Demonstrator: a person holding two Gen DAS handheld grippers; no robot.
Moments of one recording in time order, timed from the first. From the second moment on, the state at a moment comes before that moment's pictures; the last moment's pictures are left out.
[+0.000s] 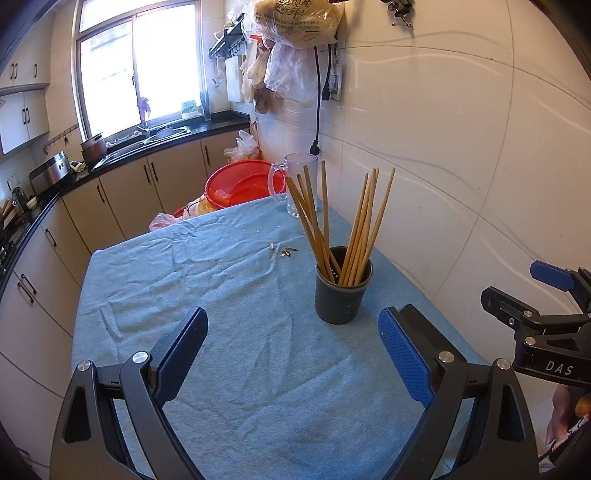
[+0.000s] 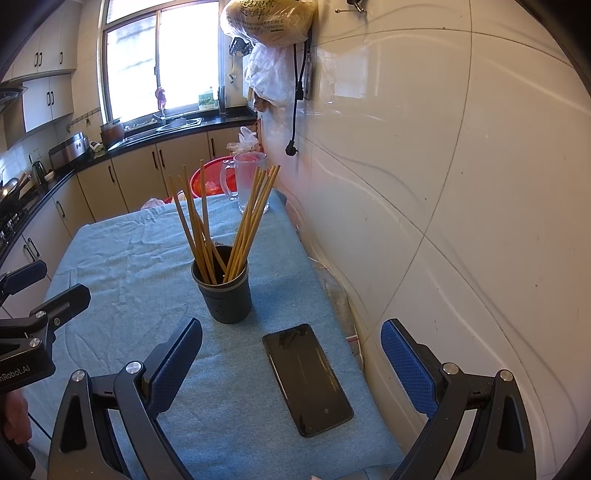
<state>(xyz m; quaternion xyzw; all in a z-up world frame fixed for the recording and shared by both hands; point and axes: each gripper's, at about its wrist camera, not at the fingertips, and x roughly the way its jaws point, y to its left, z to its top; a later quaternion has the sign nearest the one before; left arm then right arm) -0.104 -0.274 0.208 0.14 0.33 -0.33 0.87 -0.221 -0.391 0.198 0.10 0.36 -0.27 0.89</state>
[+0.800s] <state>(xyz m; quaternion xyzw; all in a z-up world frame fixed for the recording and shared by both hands) -0.105 -0.266 0.208 0.13 0.33 -0.33 0.88 -0.215 -0.389 0.193 0.10 0.37 -0.26 0.89</state>
